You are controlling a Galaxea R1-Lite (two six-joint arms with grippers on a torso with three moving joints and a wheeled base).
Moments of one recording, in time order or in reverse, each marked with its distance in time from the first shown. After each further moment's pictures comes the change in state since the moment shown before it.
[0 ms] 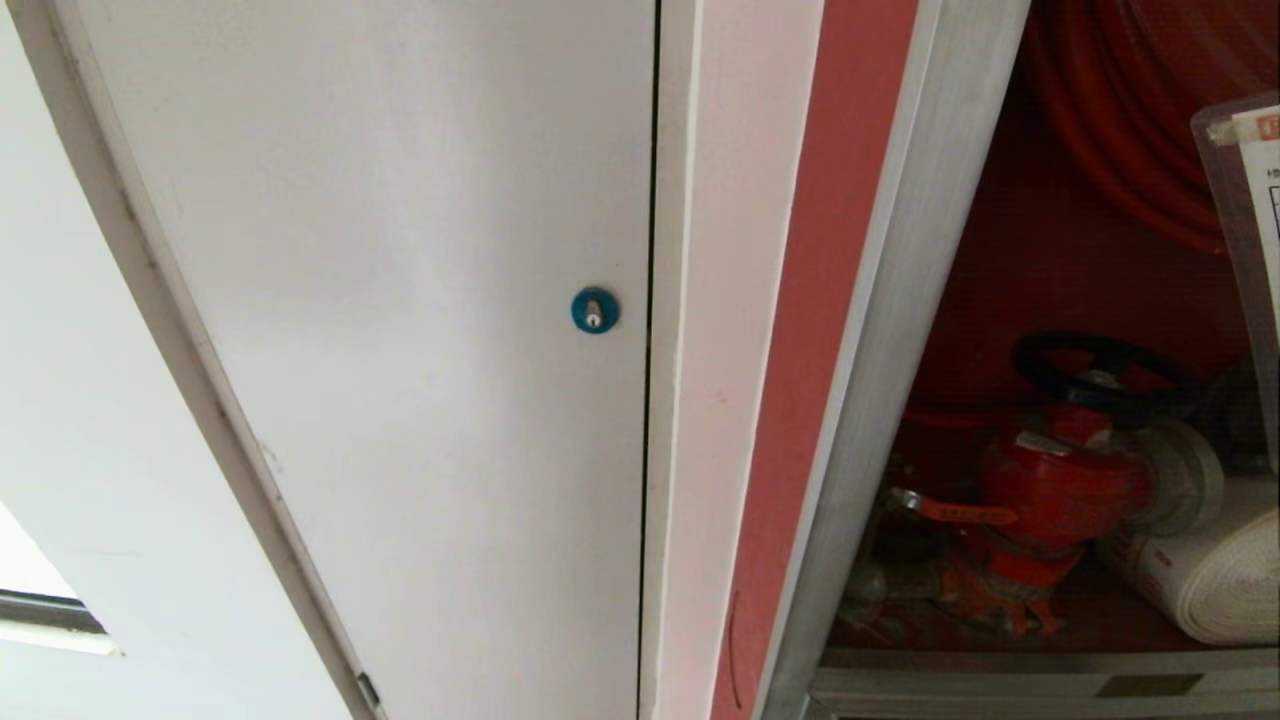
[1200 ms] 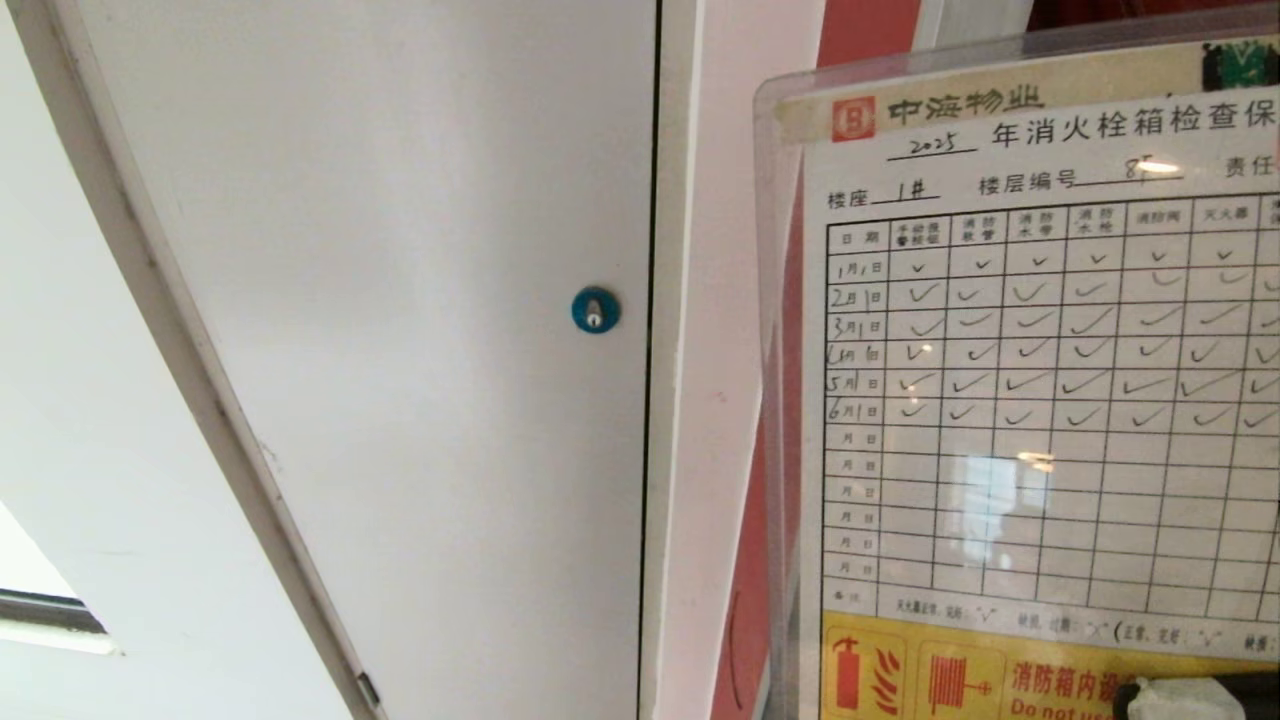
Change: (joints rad) left arm 0.000 0.000 0.000 0.000 0.000 0.000; right arm 0.010 0.166 0.452 -0.787 1.040 0.574
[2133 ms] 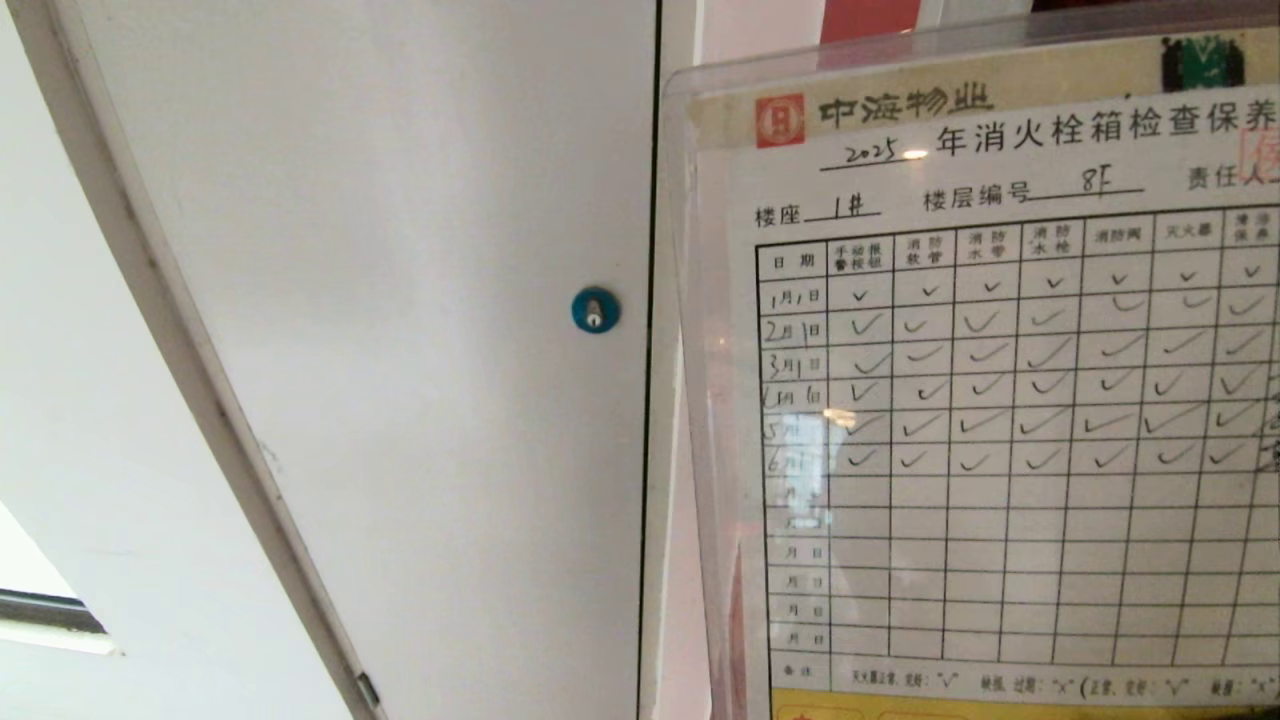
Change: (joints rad) left arm 0.000 0.000 0.000 0.001 -0.001 0.000; right arm 0.030 0.058 0.030 -0.096 0.119 0.000
